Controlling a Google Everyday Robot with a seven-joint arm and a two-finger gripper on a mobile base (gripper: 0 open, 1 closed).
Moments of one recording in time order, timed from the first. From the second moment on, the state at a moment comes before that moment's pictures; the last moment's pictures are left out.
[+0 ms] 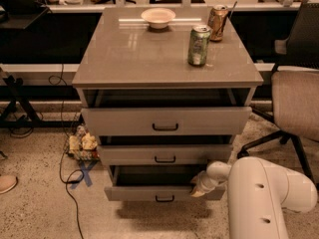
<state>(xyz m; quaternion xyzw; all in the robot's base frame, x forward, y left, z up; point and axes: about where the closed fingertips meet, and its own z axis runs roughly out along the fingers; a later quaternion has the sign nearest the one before) 0.611 -0.191 0.167 -0.66 0.72 0.07 0.17</state>
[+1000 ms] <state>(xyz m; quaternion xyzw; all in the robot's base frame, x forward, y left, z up) 0.607 -0.188 0.164 -0.67 0.72 0.08 0.17</state>
